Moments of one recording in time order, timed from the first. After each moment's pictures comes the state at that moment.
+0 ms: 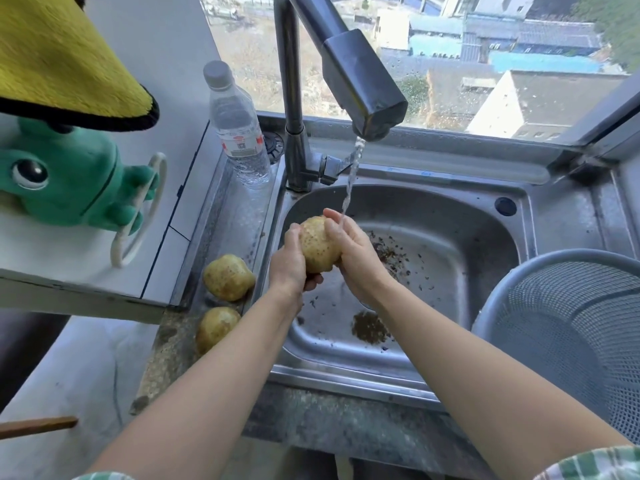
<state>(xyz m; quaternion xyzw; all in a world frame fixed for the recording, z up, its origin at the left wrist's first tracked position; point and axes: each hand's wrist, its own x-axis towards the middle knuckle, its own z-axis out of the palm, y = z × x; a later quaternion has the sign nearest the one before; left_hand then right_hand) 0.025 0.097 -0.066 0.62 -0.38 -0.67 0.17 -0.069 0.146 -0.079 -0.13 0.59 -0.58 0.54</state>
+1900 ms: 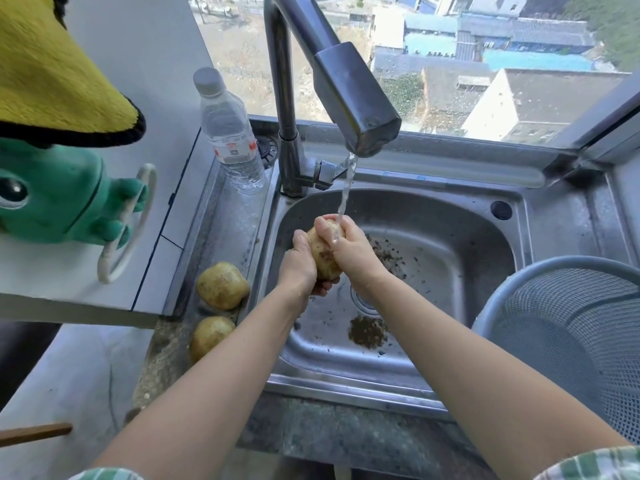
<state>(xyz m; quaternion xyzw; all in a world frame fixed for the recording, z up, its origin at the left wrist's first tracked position) 0.005 0.091 -0.079 0.60 -0.44 -0.66 0.06 -0.081 0.132 -0.068 -0.16 0.68 -0.51 0.50</state>
